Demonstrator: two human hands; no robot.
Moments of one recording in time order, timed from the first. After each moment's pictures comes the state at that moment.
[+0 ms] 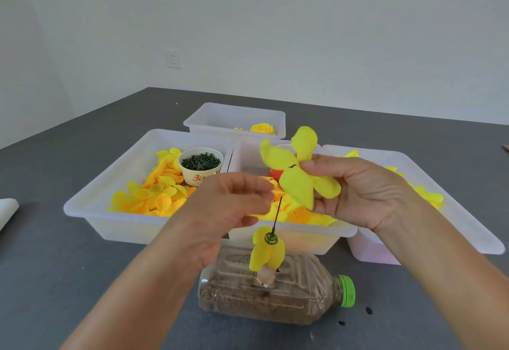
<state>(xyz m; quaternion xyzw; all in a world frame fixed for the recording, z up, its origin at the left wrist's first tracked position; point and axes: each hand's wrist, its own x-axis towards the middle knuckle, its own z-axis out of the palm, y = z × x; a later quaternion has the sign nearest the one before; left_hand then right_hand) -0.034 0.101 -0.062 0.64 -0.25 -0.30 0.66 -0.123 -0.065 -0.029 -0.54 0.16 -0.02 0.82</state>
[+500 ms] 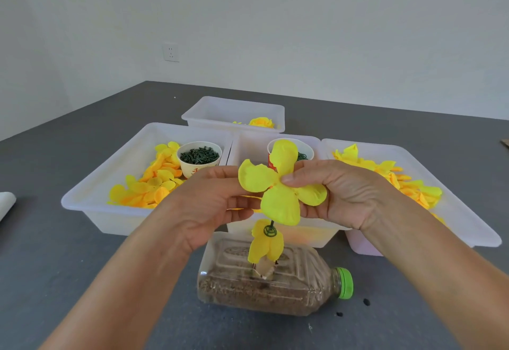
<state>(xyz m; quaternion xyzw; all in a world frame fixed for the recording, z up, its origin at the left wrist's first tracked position) -0.023 0.105 -0.061 0.59 -0.24 -0.37 0.67 -0.116 -0.054 -0.039 -0.62 0.19 0.02 0.76</state>
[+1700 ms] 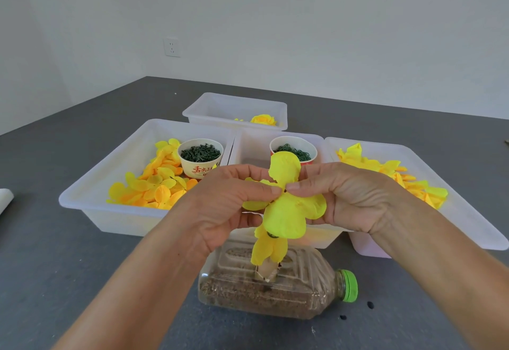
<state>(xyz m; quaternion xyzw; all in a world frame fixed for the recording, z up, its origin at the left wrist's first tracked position) -0.024 0.093 -0.065 0.59 -0.24 -0.37 0.68 -0.116 -0.054 -0.040 -0.63 0.19 0.06 0.75</state>
